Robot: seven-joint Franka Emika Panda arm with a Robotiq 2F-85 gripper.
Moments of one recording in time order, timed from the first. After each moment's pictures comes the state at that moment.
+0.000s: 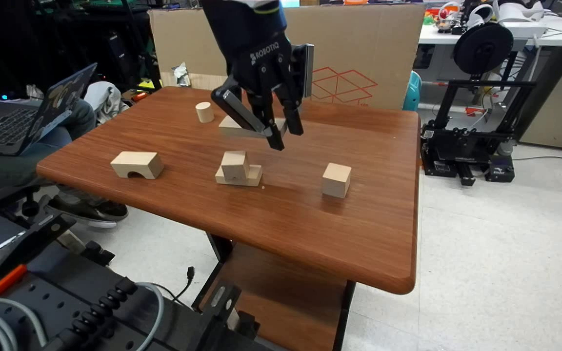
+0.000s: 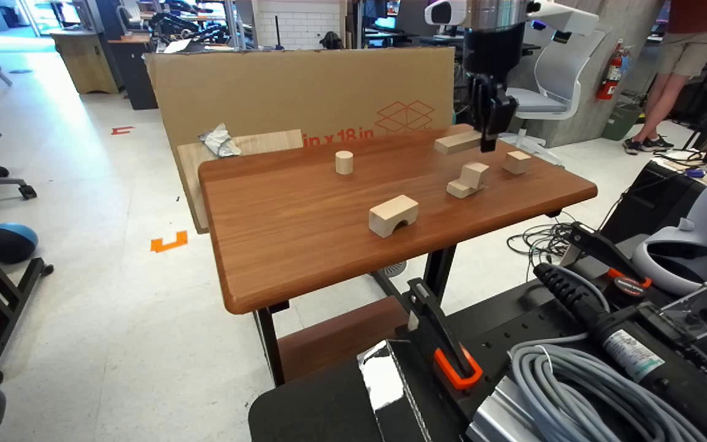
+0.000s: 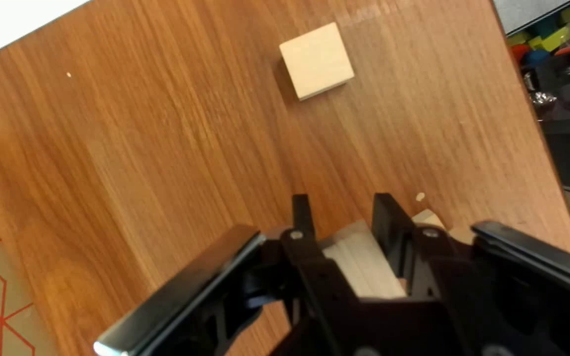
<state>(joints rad) -0.06 0.37 -0.07 -2.22 -0.46 2.61 -0.94</state>
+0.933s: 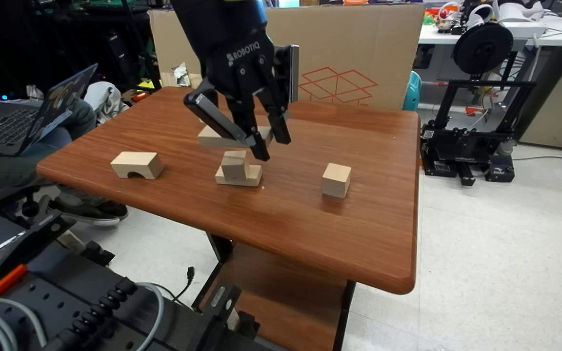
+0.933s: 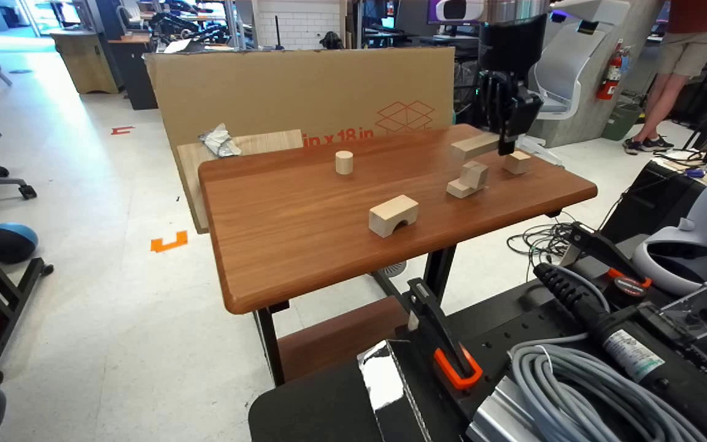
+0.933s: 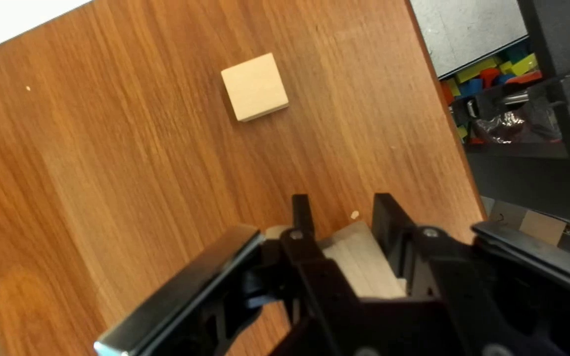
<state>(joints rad) -0.06 0.29 -0.07 -2.33 -0.51 2.60 -0.94</state>
